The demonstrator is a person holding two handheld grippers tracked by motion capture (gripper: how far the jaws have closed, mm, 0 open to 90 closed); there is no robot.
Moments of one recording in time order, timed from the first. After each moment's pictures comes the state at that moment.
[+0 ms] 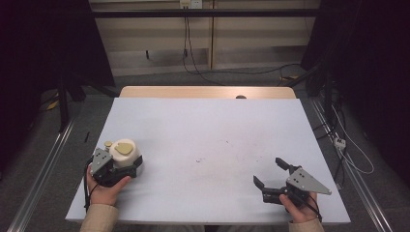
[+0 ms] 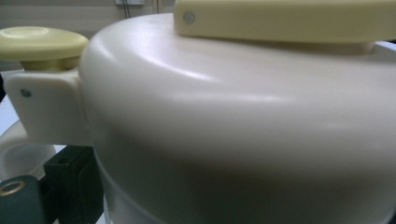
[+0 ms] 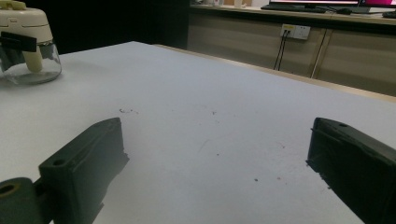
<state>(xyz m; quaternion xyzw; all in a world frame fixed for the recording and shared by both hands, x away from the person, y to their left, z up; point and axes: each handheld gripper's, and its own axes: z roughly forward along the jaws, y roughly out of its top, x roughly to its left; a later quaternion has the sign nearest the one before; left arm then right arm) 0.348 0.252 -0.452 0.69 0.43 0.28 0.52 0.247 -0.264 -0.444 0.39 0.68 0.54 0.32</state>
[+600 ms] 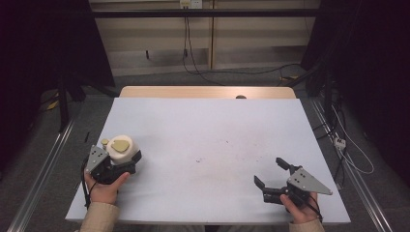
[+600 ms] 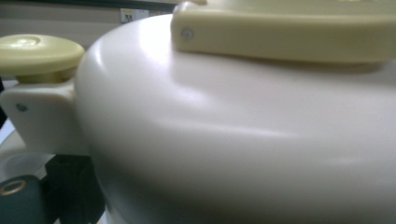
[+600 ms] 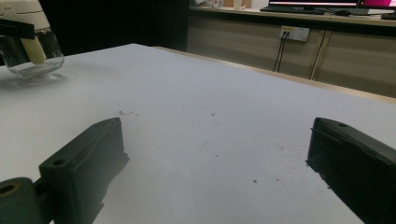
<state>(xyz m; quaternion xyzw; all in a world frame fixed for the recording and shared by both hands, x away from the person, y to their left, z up) 0.349 0.252 -0.439 0.66 0.44 0.28 0.55 0.247 -0.266 -0.443 0.38 0.68 0.54 0.32</state>
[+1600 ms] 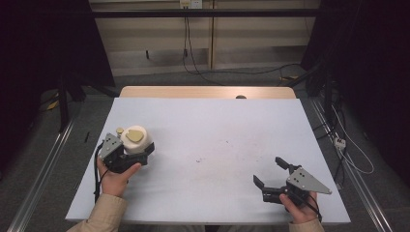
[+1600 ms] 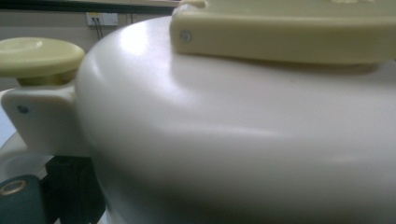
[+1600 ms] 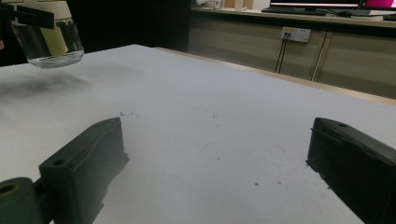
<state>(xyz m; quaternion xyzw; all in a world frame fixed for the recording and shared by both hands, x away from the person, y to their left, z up) 0.371 0.216 -0.419 0.69 0.39 0.25 0.56 0.248 -0.265 -0.443 0.38 0.68 0.54 0.32</state>
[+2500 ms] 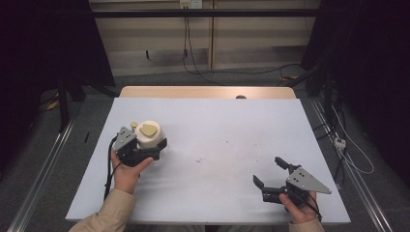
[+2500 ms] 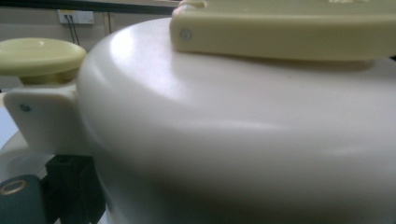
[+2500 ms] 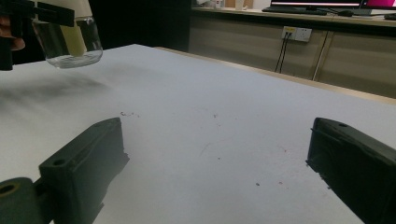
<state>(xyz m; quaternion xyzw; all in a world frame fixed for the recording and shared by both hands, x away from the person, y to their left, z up) 0.388 0.184 -0.416 0.69 0.38 0.22 0.57 0.249 -0.264 -0.443 0.38 0.68 0.54 0.32</state>
